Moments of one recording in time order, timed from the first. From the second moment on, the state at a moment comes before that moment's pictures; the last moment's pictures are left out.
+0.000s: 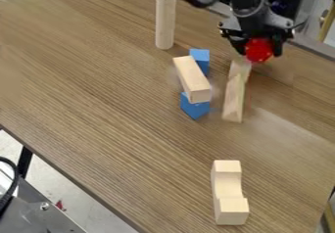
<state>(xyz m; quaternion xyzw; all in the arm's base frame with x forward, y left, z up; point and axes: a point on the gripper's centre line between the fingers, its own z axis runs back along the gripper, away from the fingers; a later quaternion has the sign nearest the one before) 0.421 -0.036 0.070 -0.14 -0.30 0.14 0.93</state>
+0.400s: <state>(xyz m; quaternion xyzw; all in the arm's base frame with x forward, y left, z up) 0.382 -0.030 0.107 -0.15 -0.34 0.18 0.91</state>
